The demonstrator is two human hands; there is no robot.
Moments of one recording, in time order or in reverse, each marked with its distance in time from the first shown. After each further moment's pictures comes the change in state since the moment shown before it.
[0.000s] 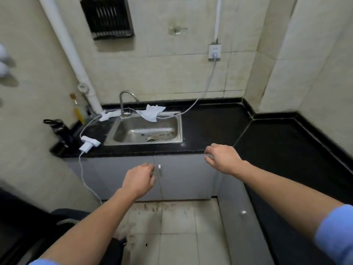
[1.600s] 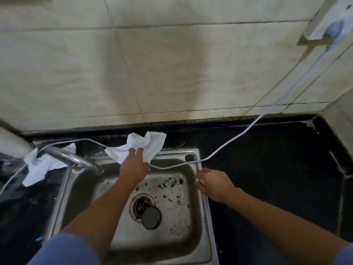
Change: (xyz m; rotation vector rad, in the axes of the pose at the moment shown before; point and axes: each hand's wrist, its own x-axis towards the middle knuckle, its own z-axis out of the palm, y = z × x) left_hand 0.677 -0.239 0.178 -0.266 -0.281 -0.265; right_hand 0.583 0.123 0.234 0.276 -0.435 0.067
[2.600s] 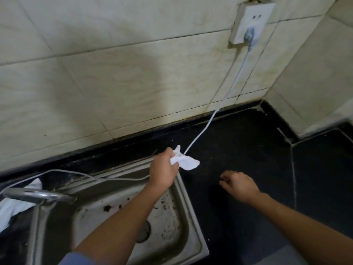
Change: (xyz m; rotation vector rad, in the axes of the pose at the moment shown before) left_hand -0.039 0.156 0.002 -0.366 0.042 0.418; right_hand -0.115 0.087 -0.002 0.194 0.074 0.517
